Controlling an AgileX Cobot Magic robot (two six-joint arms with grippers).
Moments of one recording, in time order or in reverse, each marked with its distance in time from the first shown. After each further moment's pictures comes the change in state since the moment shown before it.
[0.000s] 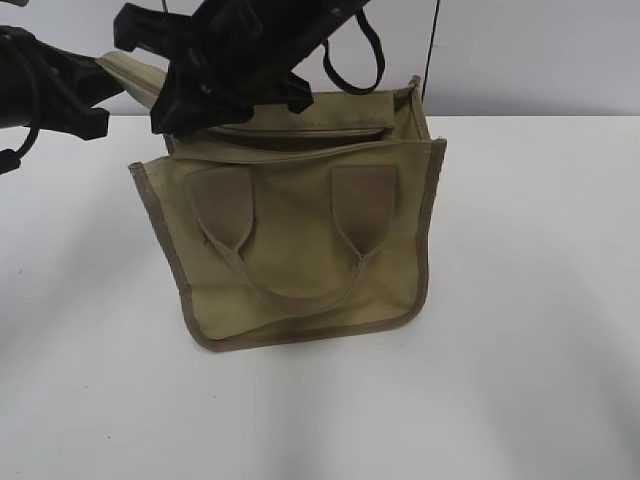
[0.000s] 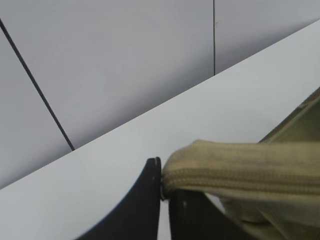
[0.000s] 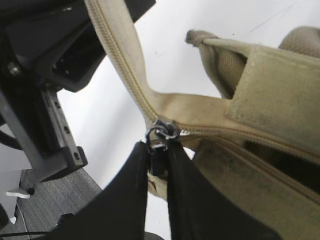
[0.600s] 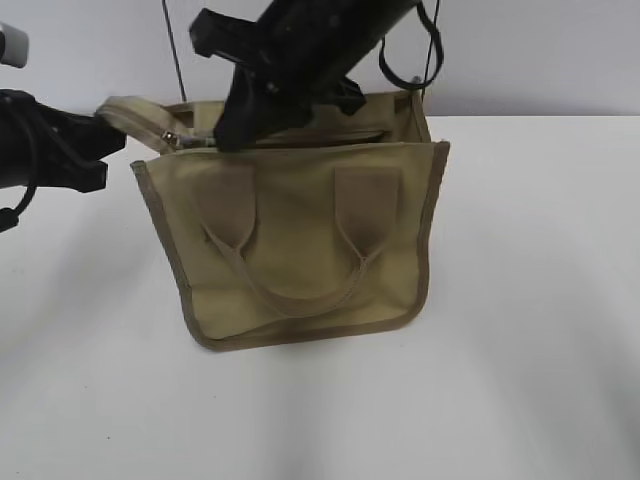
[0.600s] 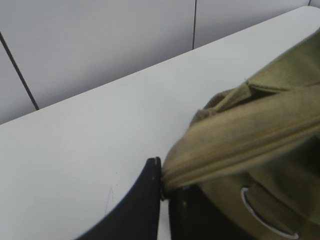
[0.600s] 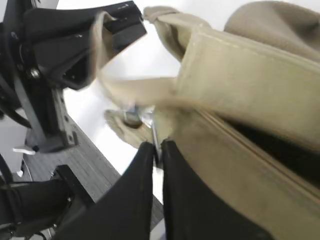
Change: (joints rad) left arm -0.006 -0.006 0.139 -0.074 -0.056 0.000; right arm -0.111 -0.013 0.001 0.079 0.209 -0.146
